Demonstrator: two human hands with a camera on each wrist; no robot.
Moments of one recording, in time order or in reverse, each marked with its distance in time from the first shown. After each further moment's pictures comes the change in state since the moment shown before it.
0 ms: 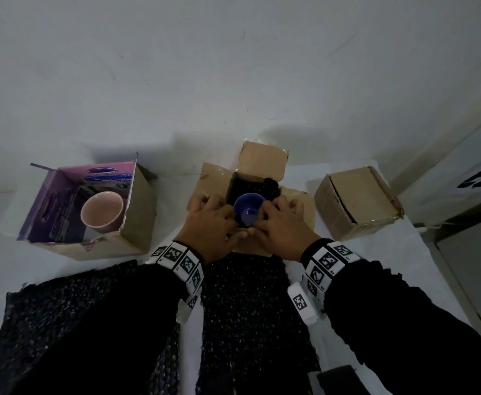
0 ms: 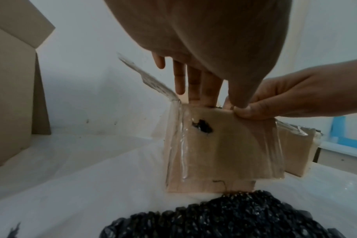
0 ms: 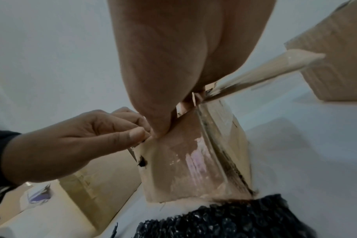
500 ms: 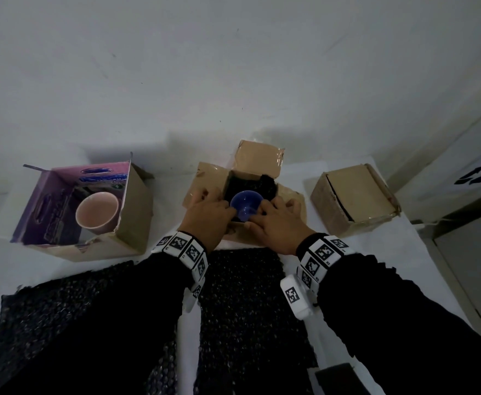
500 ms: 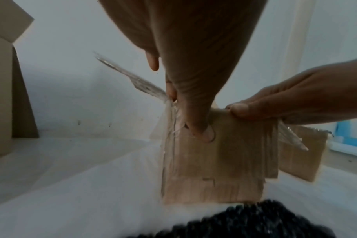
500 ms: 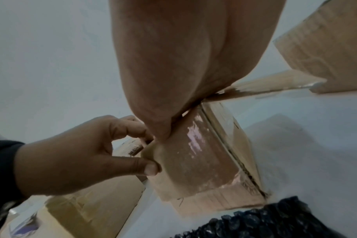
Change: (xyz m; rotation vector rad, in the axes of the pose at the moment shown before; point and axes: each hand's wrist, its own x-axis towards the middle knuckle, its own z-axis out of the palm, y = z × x) left_hand 0.025 0.001 0.003 0.168 -0.185 -0.007; right_hand 0.008 0.004 0.004 0.040 -0.140 0.088
